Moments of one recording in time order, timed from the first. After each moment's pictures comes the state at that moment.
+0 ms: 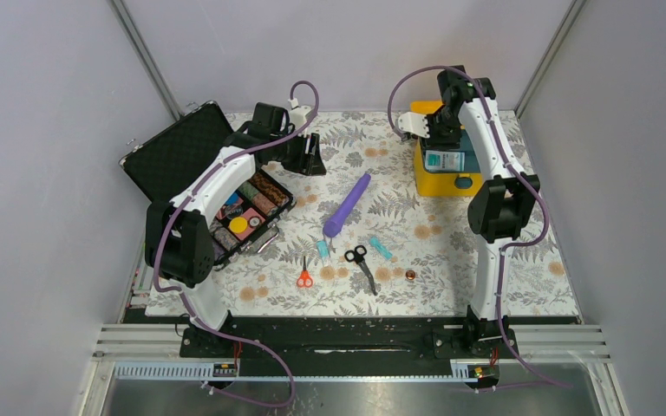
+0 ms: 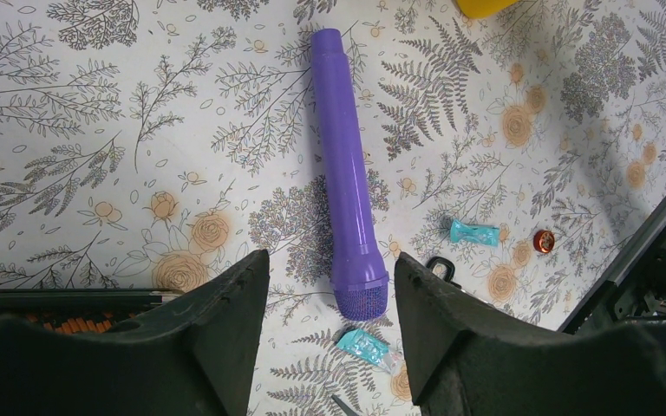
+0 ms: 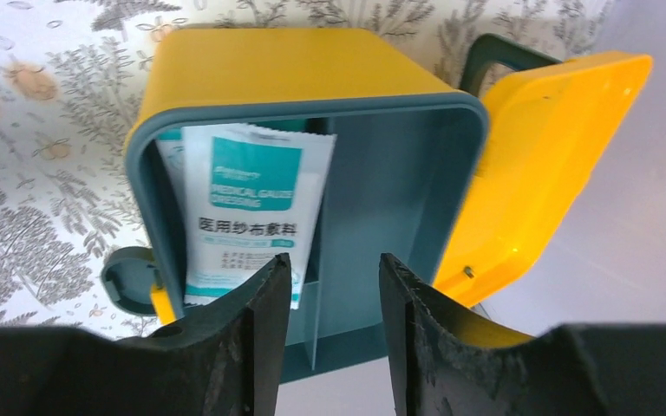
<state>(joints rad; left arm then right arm) -0.33 1.75 1.51 -0.53 0.51 -0.07 0.14 2.19 2.29 -1.38 -0.12 -1.55</state>
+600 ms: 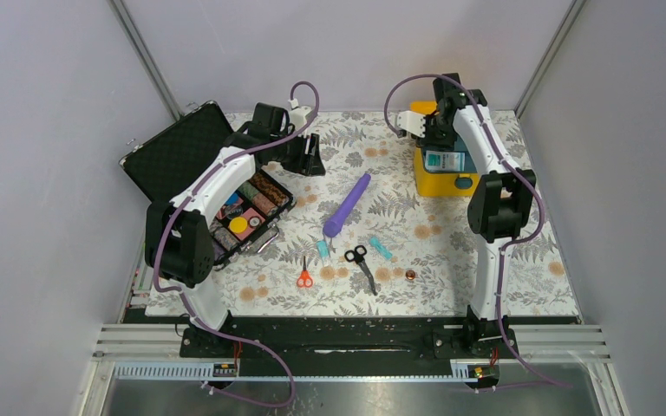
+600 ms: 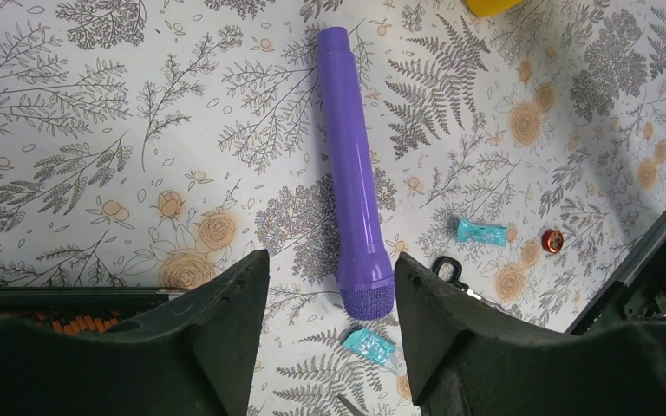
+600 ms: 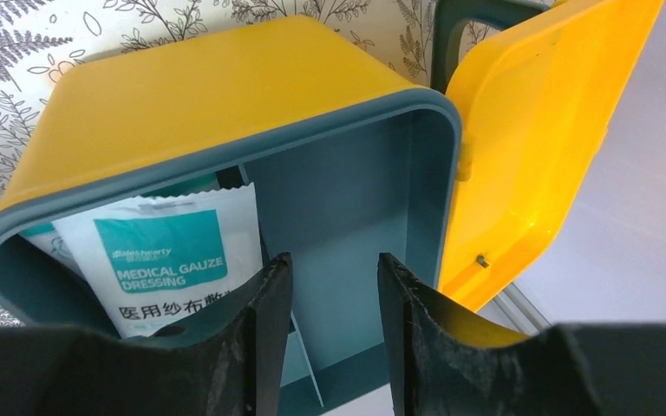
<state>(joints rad) -0.33 1.75 1.51 -0.53 0.50 -0.06 0.15 2.20 2.15 -1.13 -0.04 -1.38</state>
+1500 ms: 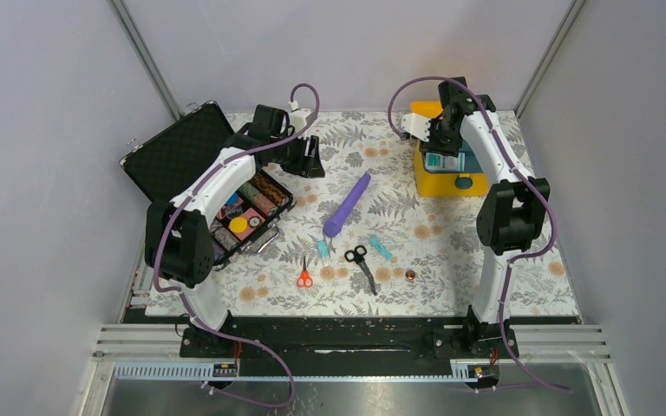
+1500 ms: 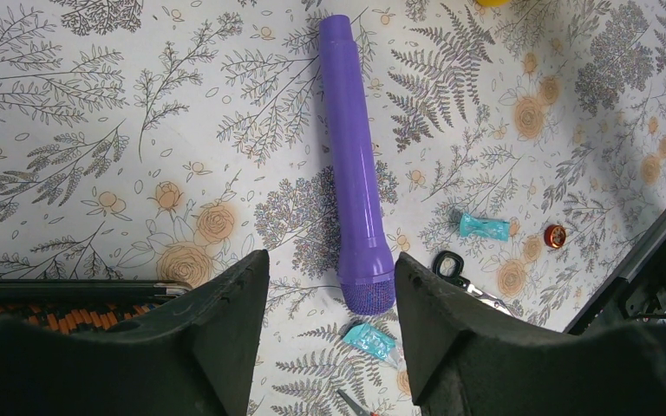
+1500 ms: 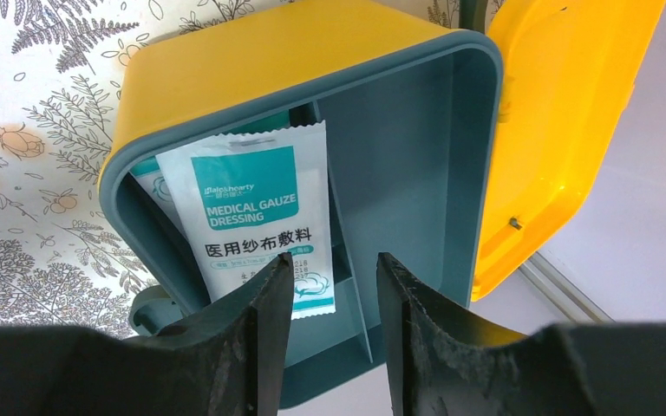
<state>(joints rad) -0.33 1.75 1.50 -0.54 0.50 -0.05 0.14 2.04 1.97 -1.07 -0.04 -1.30</state>
